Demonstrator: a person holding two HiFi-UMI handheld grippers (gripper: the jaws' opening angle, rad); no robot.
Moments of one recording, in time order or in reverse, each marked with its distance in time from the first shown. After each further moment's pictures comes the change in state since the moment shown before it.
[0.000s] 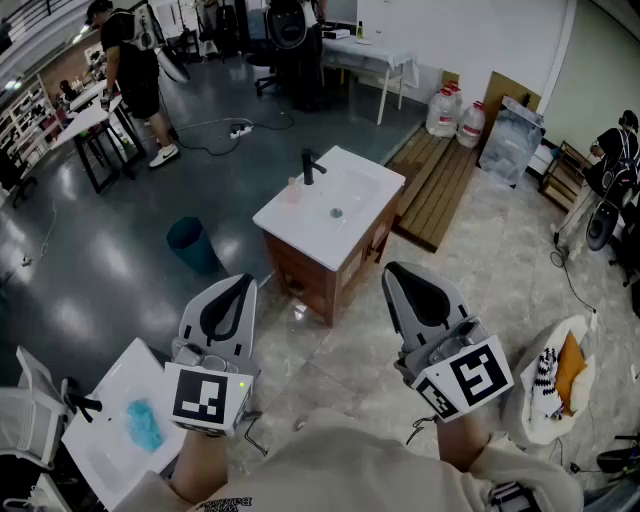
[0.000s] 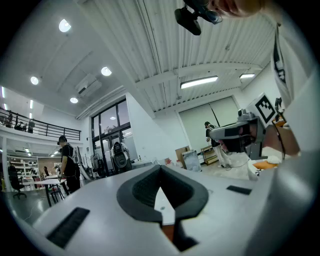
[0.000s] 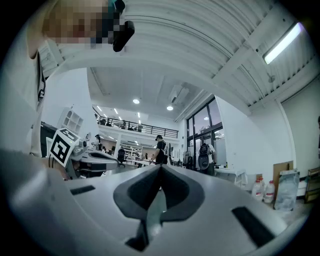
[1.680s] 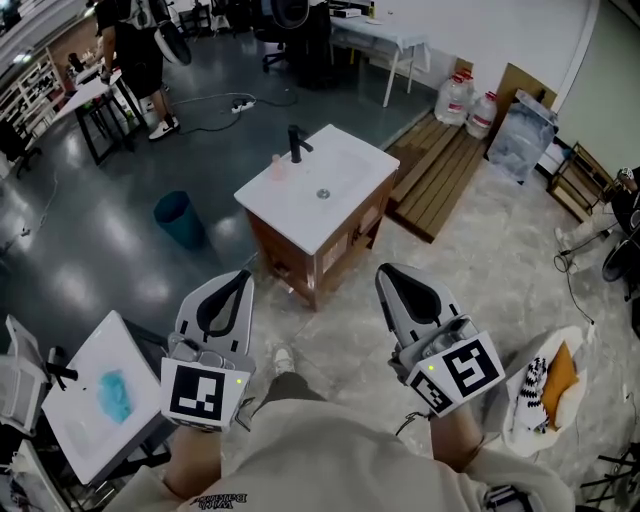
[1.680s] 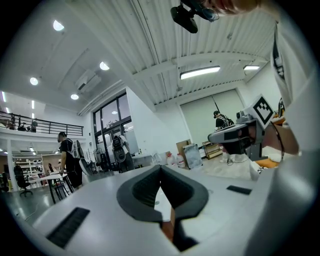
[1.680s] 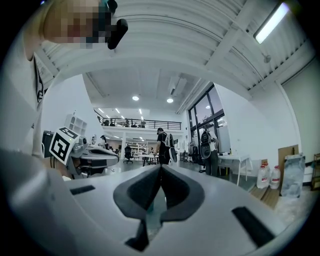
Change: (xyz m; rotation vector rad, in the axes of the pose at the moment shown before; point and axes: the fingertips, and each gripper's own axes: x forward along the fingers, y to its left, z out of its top) left arm 0.059 -0.087 -0.026 0.002 0.074 0.036; right arm -0.037 -0.086 -0.075 0.094 0.073 0.075
